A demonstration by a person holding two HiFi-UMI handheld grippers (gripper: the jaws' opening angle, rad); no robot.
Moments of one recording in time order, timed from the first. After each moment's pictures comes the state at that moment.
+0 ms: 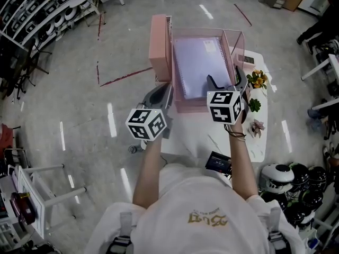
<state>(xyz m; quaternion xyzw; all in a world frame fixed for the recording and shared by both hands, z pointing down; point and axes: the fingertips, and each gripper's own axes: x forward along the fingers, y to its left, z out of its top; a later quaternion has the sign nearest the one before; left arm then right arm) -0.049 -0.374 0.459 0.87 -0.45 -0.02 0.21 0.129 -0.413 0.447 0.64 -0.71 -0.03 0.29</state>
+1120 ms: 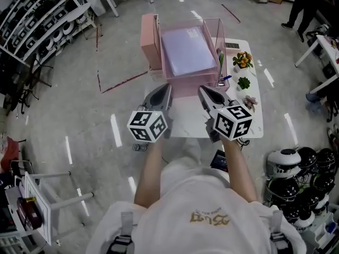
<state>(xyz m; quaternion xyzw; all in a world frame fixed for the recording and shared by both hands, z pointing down) -0.019 -0.251 0.425 0.89 -0.42 -0.02 0.16 0.080 -0.225 0.421 0.47 -0.85 0.21 -0.03</state>
